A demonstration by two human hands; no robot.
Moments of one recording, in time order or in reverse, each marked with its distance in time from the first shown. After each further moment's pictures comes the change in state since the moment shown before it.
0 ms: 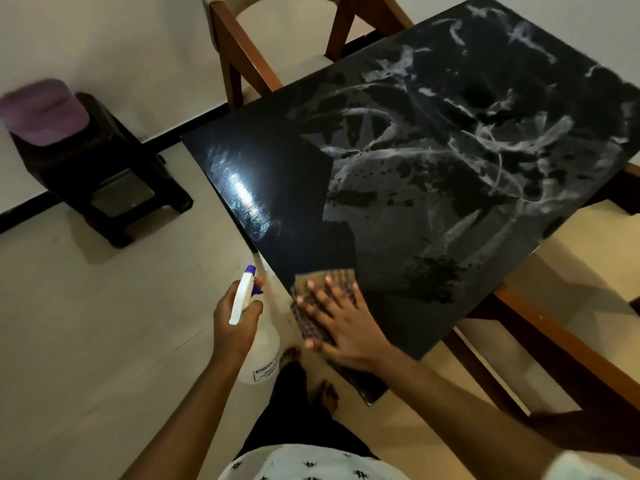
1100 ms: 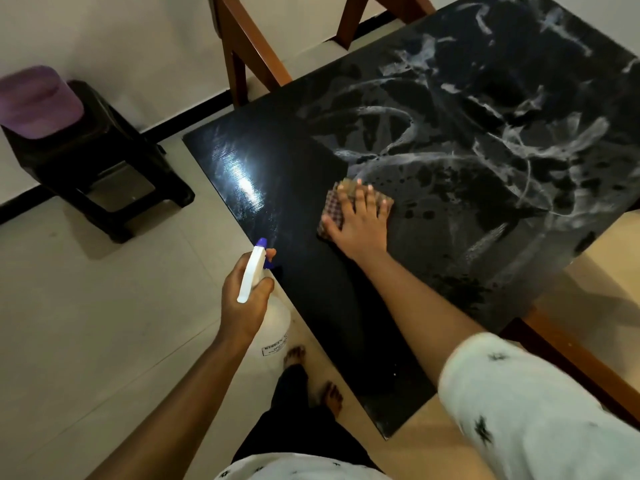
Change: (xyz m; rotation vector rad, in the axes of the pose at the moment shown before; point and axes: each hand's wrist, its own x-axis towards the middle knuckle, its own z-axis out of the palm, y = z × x) left_hand 0.045 0.065 0.009 -0.038 -0.009 0.149; right_hand 0.167 0.084 -0.067 -0.056 0.161 0.583
